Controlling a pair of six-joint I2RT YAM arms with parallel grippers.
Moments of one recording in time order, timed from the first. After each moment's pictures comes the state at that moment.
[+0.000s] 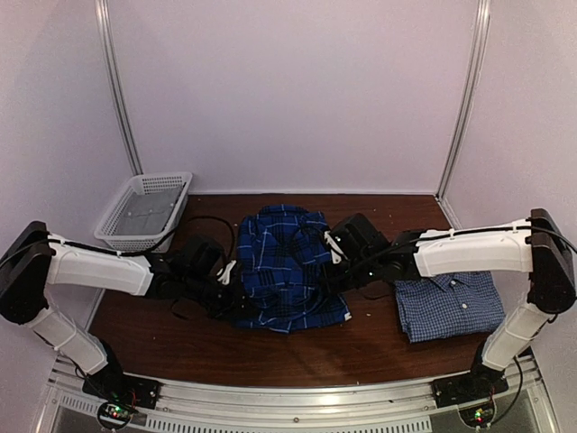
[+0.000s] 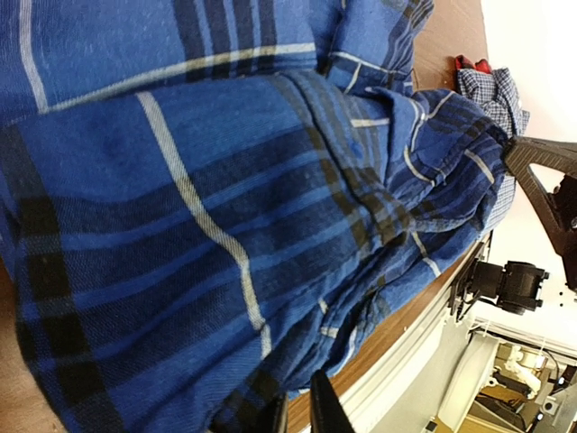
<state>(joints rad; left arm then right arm) -0.82 1.49 0.71 -0.07 0.44 -0.93 0.93 1.61 1.05 -0.28 0.05 0.57</state>
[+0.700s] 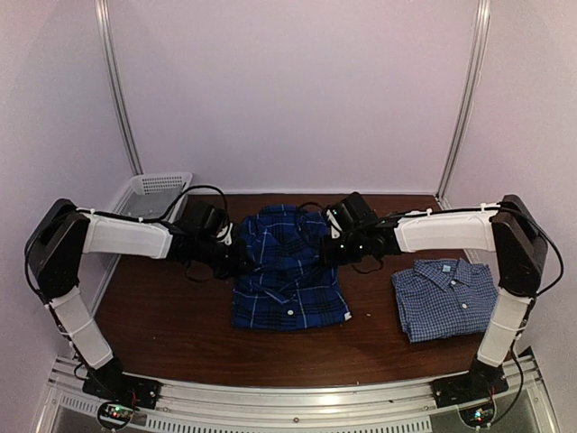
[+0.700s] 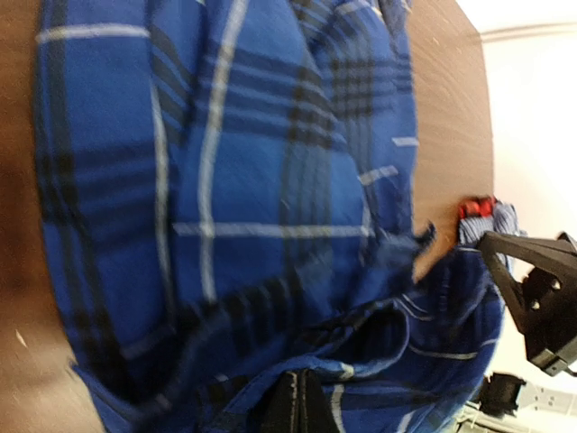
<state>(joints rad) -0.63 1.71 0.99 -0.08 0.38 -0.86 0.77 1.80 1.22 -0.25 0.04 0.54</state>
